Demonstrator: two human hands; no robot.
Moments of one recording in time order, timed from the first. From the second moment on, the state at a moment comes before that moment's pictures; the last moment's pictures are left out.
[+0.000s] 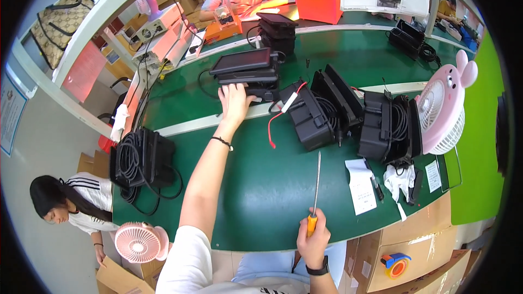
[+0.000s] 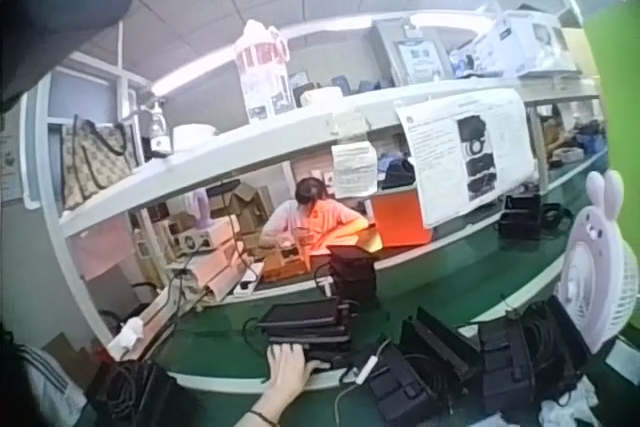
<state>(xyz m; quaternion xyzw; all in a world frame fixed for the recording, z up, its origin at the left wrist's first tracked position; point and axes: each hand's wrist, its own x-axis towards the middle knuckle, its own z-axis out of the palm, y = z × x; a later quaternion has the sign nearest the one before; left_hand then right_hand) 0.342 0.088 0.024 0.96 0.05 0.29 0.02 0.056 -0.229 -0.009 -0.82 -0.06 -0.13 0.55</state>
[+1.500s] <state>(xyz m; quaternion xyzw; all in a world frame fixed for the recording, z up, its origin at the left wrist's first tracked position) -0.003 -0.027 0.122 0.91 0.04 0.39 0.14 0.011 -0.248 0.007 -0.64 0.02 0.00 0.77</state>
